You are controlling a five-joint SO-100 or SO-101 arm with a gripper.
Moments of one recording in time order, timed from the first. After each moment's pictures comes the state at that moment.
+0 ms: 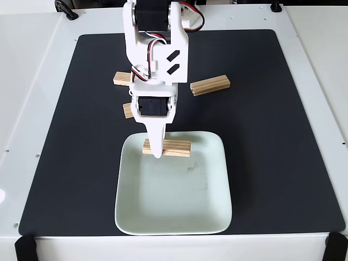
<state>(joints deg) -6.4 46.5 40.2 71.0 4.0</state>
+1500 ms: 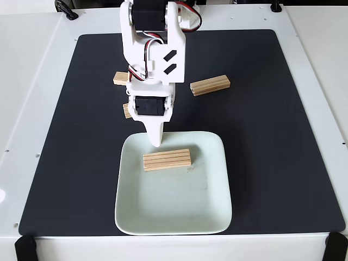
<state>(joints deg) -5.9 46.8 40.2 71.0 3.9</state>
